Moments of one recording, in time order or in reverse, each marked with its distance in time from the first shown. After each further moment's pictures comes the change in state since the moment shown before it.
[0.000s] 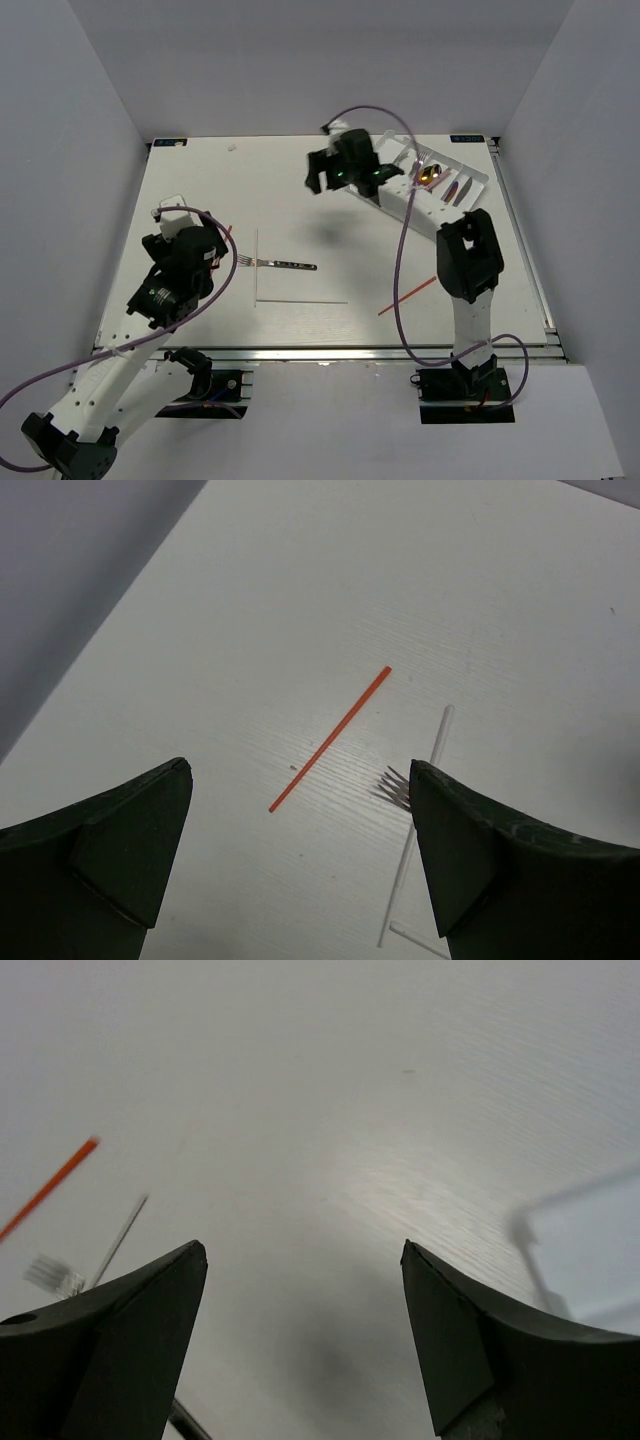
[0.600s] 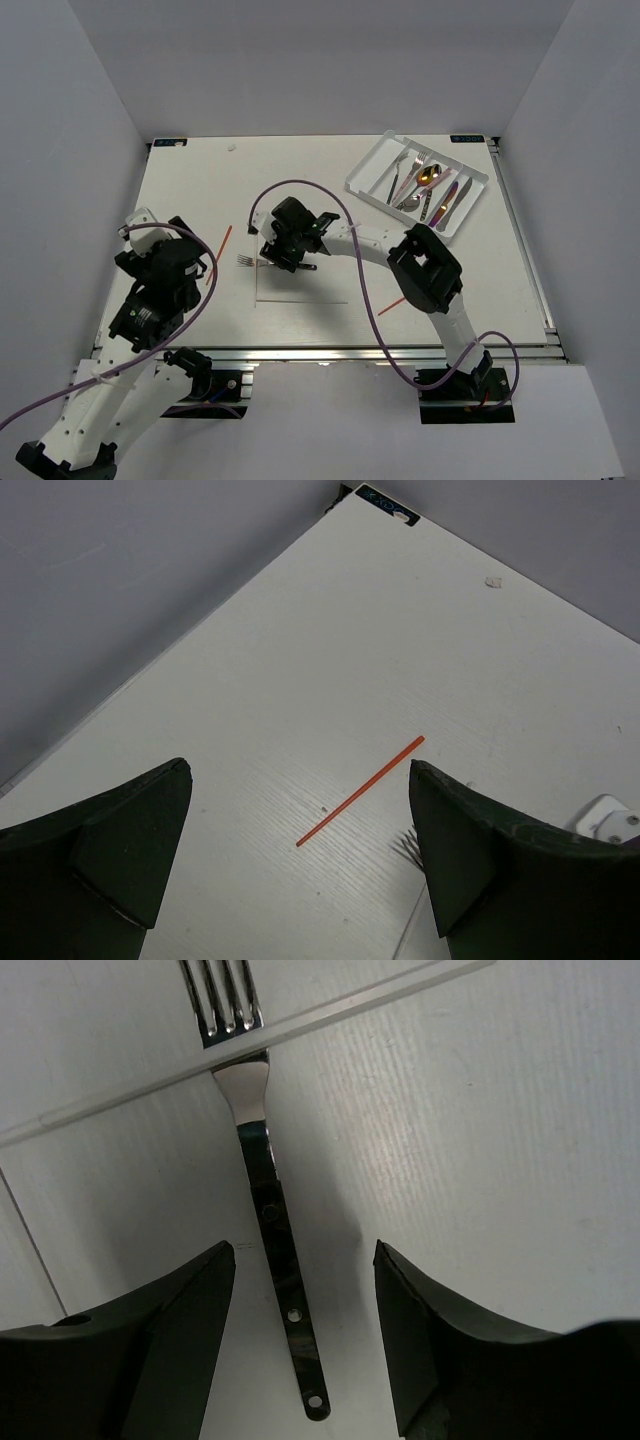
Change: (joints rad) left arm 0.022 -0.148 0.000 -0.051 -0.187 -0.071; right arm 0.431 0.109 -0.056 -0.197 -0.032 -0.592
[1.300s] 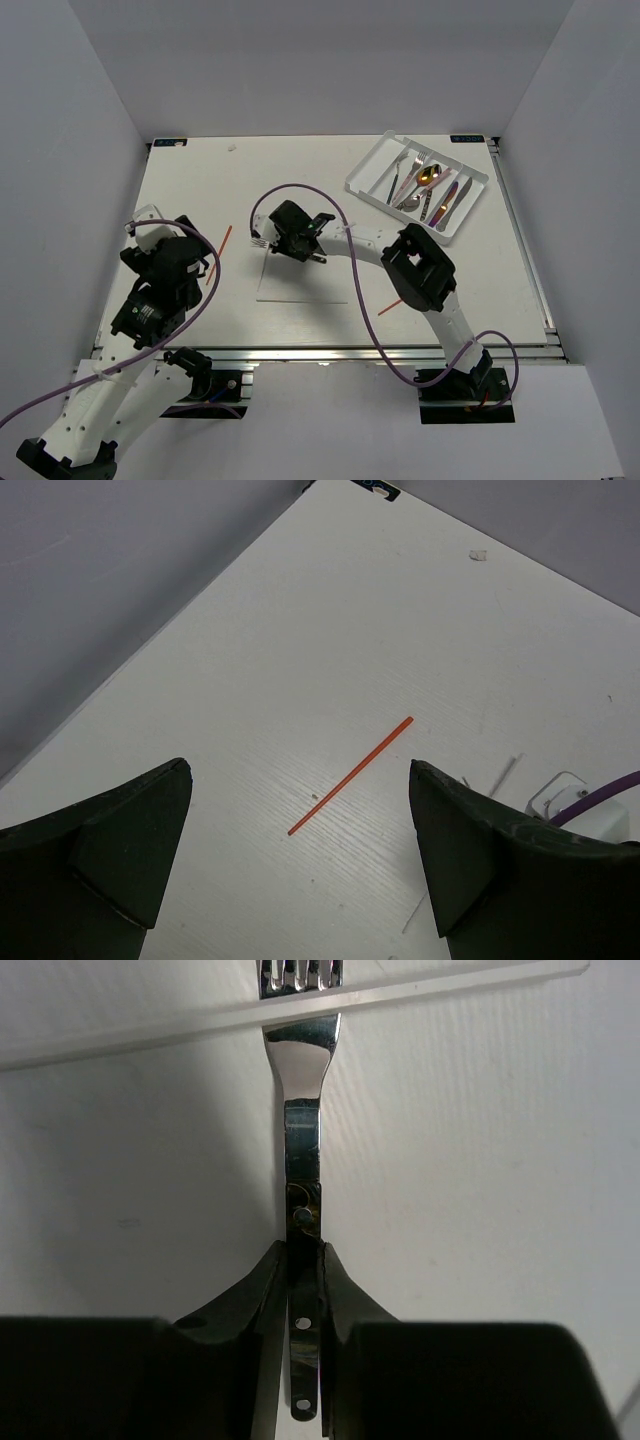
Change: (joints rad) left arm 0.000 0.023 0.000 0.009 0.061 0.020; right arm 0.011 0.063 0.041 -0.070 0.182 -0.097
